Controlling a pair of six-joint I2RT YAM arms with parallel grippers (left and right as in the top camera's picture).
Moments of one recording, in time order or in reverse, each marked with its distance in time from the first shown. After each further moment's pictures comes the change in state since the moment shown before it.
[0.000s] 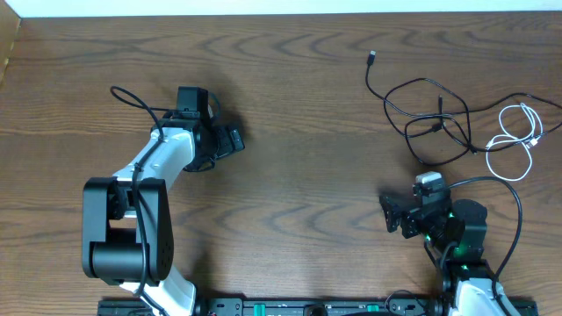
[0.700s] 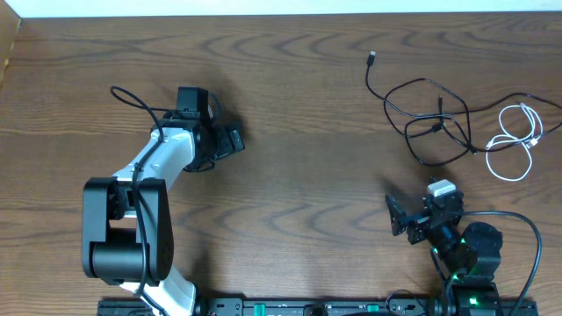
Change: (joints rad) left arm 0.000 0.000 0.000 0.000 0.000 0.000; right arm -0.002 -0.659 -0.003 -0.409 -0.002 -0.003
